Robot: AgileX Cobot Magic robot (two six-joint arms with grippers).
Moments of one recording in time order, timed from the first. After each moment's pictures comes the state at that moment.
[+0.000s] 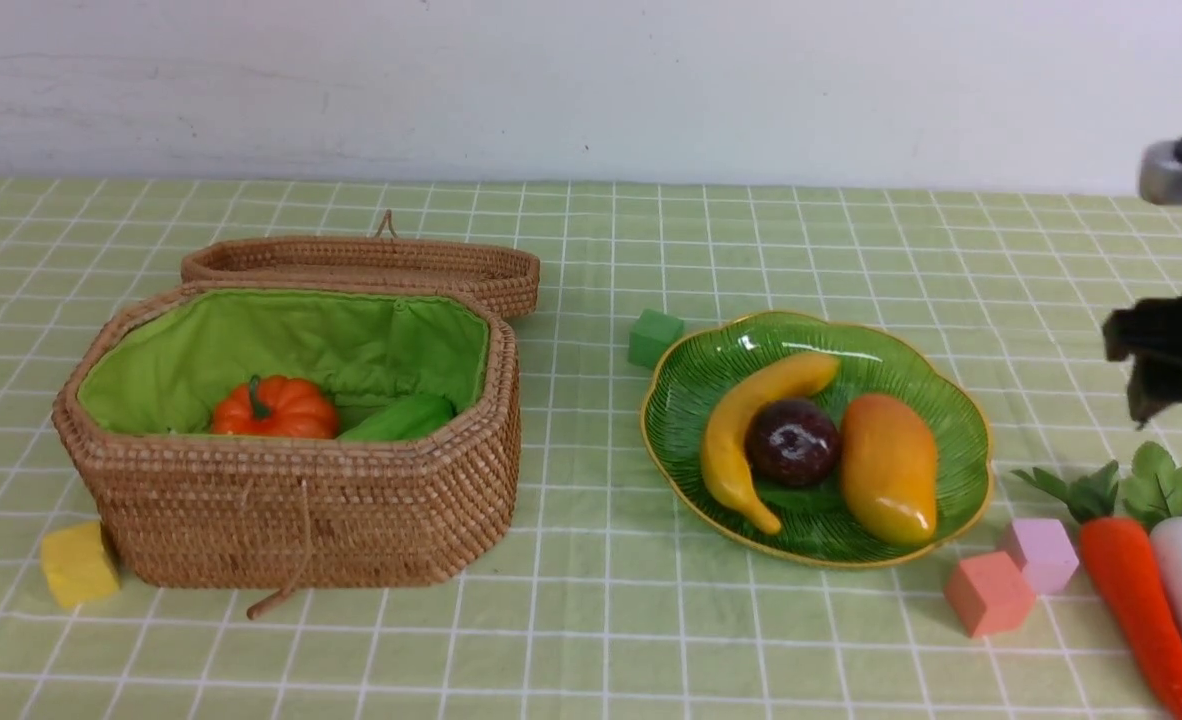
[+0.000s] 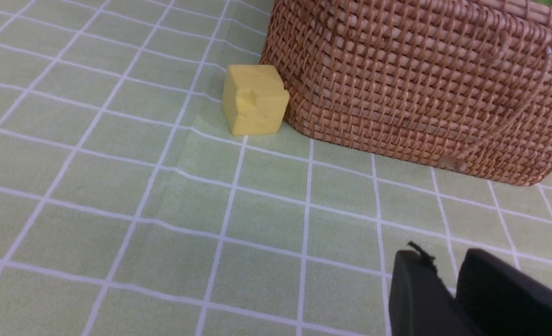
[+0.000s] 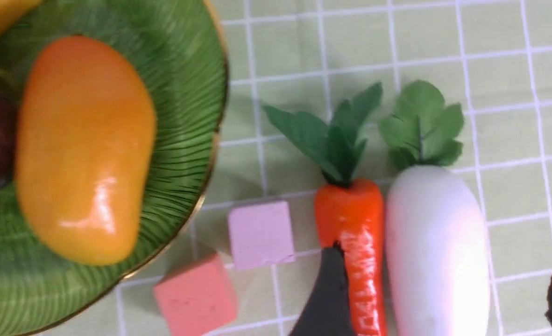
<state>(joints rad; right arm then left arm) 0.02 1.51 -1.22 -0.14 0.93 0.25 -0.05 -0.01 0.03 0.02 0.39 -0.34</state>
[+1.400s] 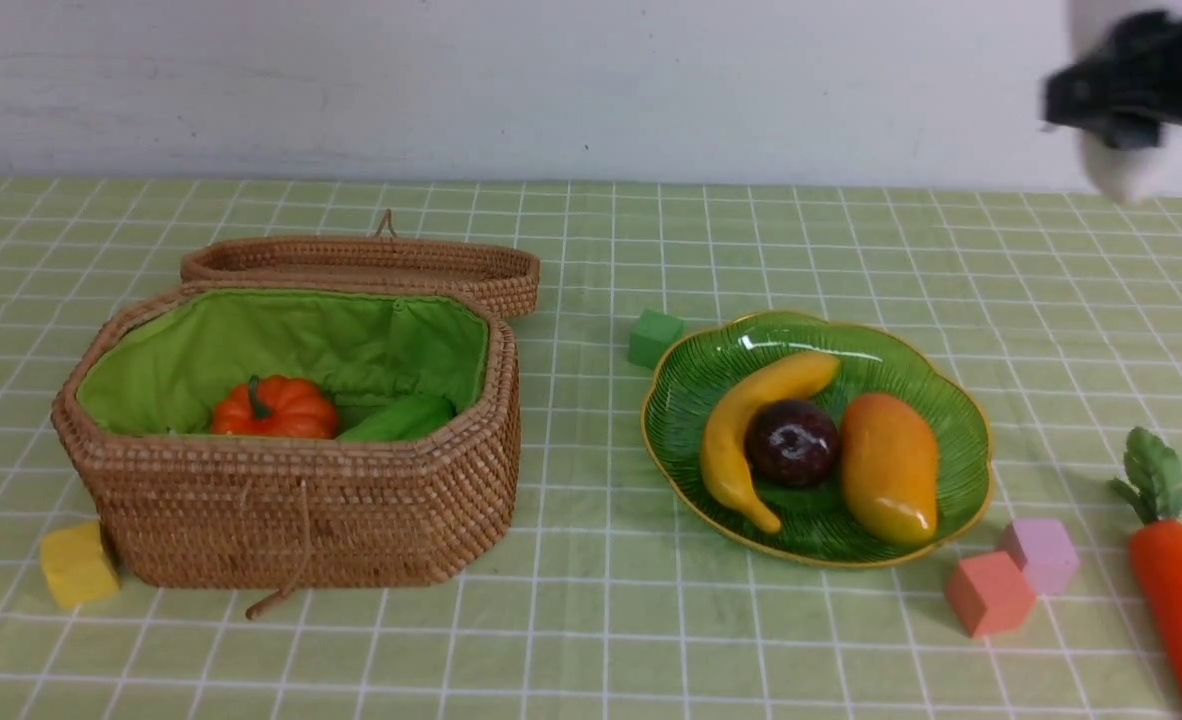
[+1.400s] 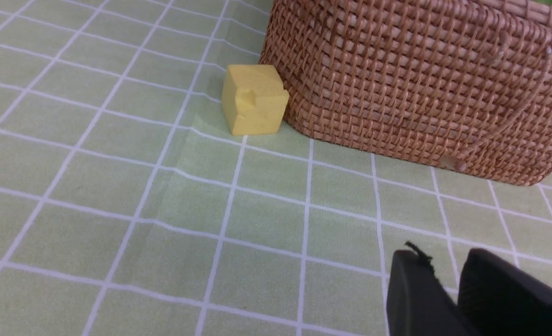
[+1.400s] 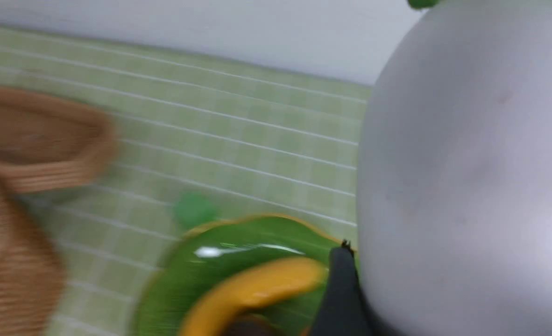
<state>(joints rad) 0.22 1.40 -1.42 0.28 0.59 -0.33 -0.05 -0.01 0.03 0.02 0.39 -0.34</state>
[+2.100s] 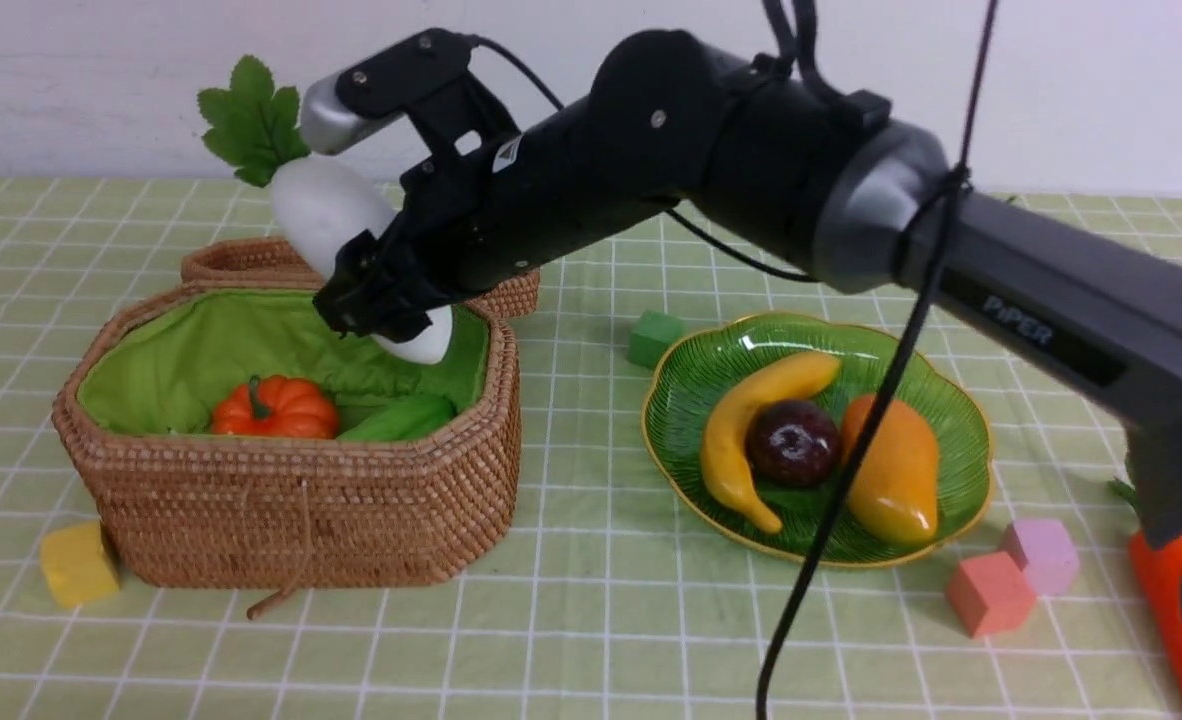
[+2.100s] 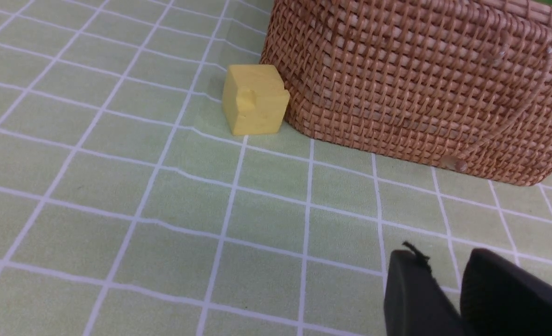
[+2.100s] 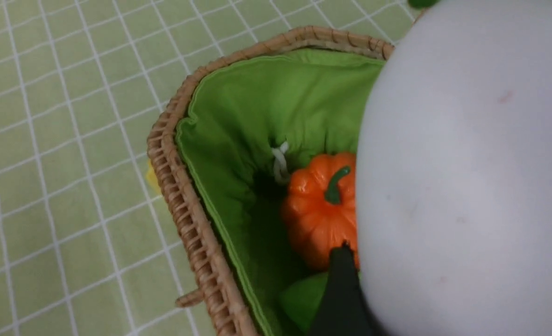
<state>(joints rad) 0.68 2.16 -2.06 0.55 0.66 -0.61 -0.05 -0.01 0.03 0.02 0.39 -0.34</state>
